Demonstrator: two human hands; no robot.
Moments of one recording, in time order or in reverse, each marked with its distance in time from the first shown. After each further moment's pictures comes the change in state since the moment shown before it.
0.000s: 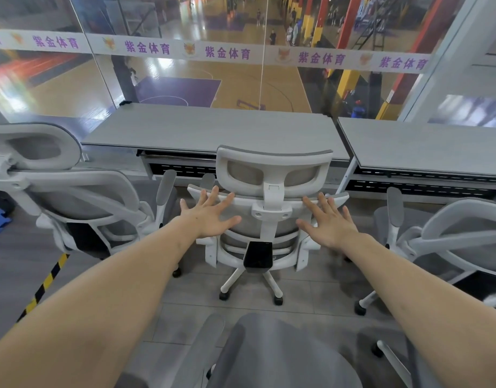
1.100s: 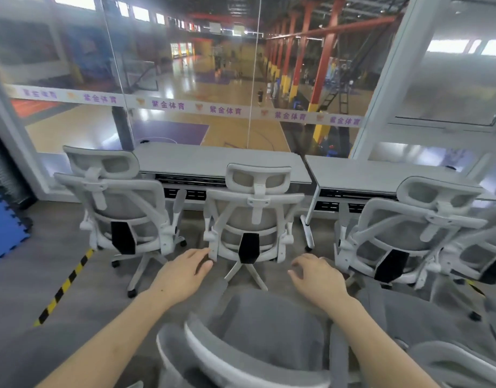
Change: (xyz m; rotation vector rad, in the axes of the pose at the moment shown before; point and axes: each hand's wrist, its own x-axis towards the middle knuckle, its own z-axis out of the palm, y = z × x) left_hand -0.448 0.005 0.055 -0.209 0.307 0.105; right_hand -0.455 -0.114 -0.015 0.072 0.277 0.044
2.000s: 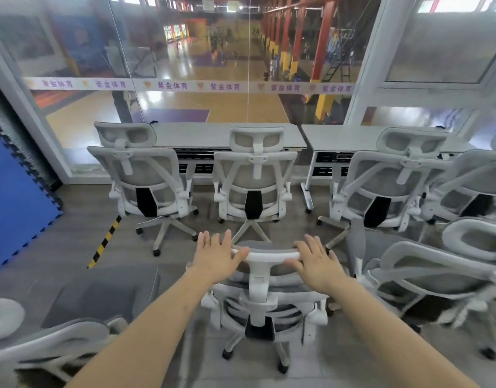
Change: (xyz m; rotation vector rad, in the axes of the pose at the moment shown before) left_hand -0.208 0.085 0.059 0.232 -0.164 -0.084; right_hand -0.241 0.013 0.036 0.087 -0.240 -0.015
